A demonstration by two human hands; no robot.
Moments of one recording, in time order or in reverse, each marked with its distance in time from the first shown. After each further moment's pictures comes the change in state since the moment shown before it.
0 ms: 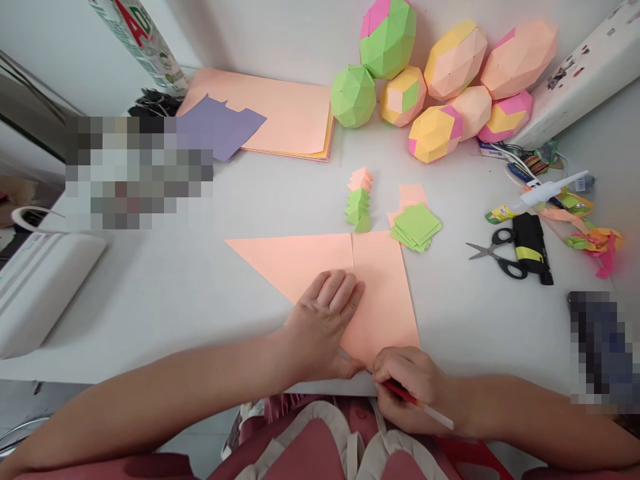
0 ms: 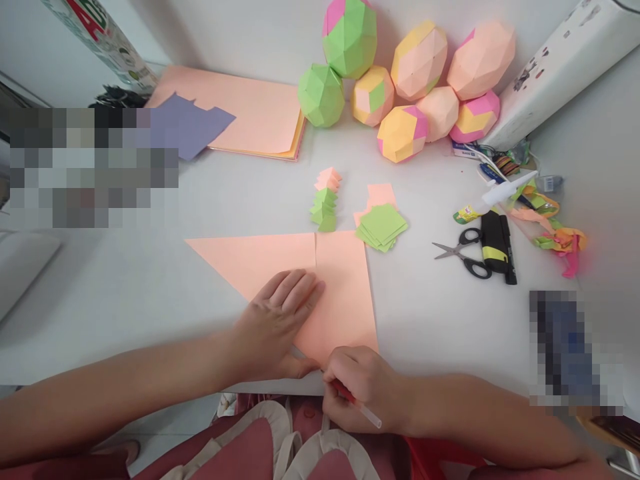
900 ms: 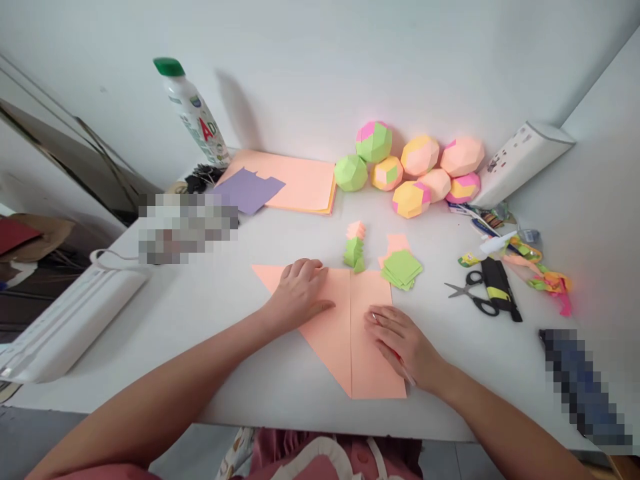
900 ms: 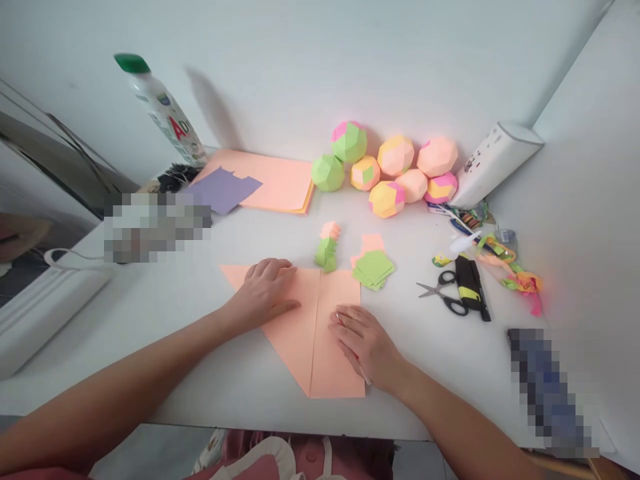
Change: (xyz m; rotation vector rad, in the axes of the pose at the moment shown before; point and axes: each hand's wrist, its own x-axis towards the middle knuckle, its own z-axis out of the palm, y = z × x) left_hand 0.028 -0.080 -0.014 -0.064 0.210 -0.178; right_hand 0.042 0.038 -0.047 -0.489 0.088 -0.241
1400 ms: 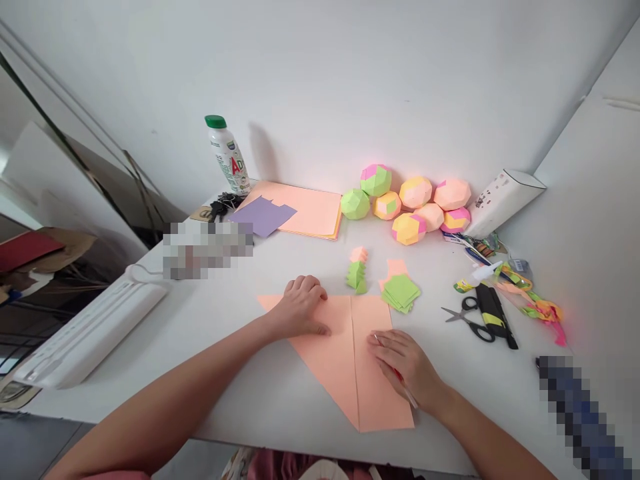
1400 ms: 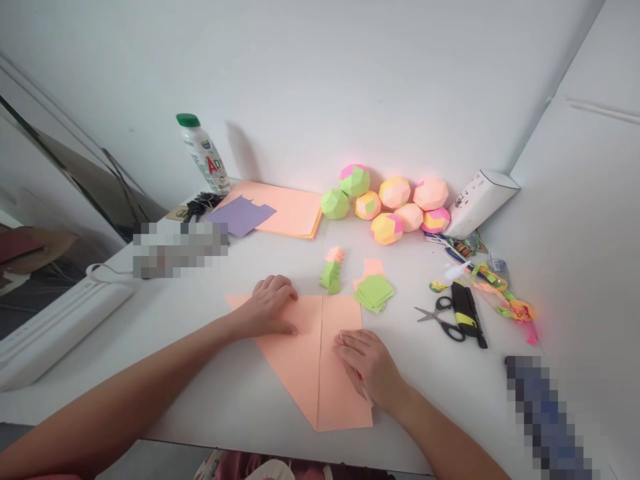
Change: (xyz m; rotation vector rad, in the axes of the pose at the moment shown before) left_hand 0.004 -0.020 -0.008 -0.179 -0.095 -0.031; right_hand 0.000 0.001 -0.002 -0.049 0.057 0.002
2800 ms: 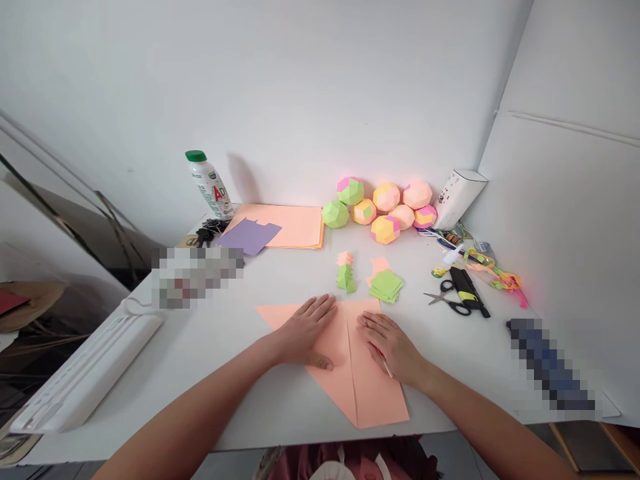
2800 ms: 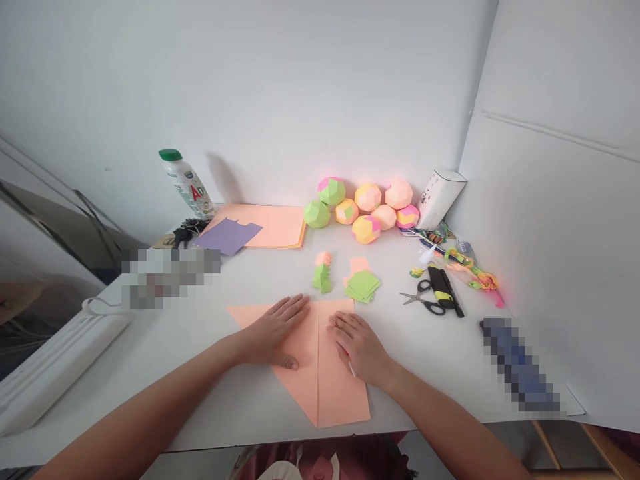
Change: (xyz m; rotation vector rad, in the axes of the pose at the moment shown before) left_hand -0.012 0.009 0.017 0.125 -0.337 0.299; right_hand 0.001 -0.009 0.013 -0.178 -0.035 0.052
